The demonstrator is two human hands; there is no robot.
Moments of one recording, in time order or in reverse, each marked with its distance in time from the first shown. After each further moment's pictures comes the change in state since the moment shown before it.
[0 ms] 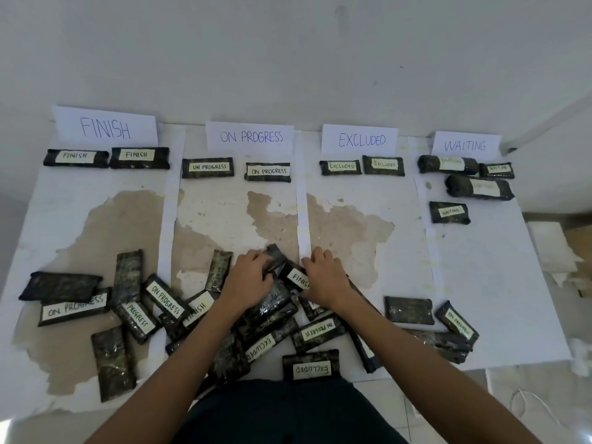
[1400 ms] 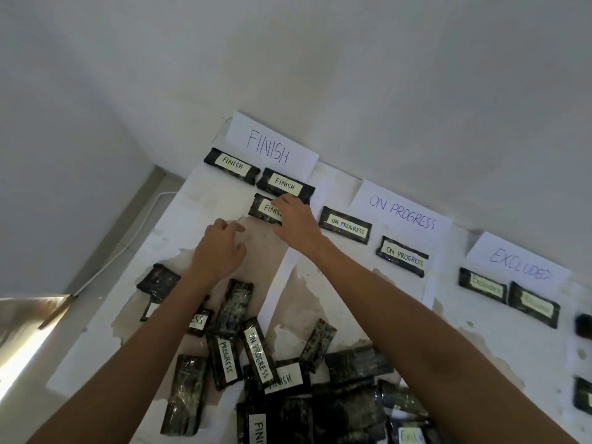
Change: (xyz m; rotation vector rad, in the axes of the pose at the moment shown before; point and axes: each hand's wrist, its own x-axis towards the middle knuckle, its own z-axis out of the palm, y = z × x) left_hand 0.028 -0.235 -0.168 -0.113 0.361 -0.419; right_hand 0.270 -0.251 -0.123 0.220 0.187 -0.510
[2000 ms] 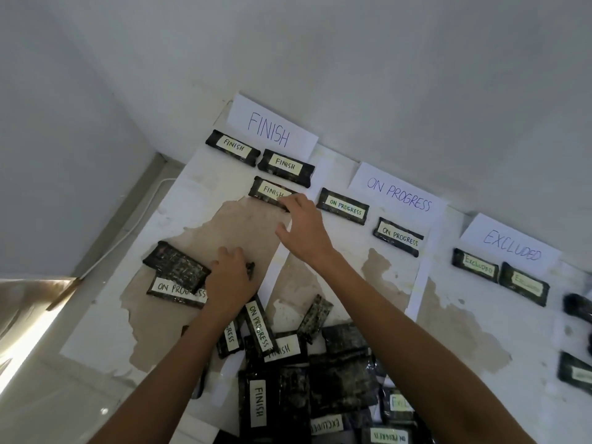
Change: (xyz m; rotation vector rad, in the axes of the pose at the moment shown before) left_hand -0.086 0.027 0.042 0.141 0.009 -0.193; right_hand -0.077 -0.020 -0.014 0.246 0.171 0.050
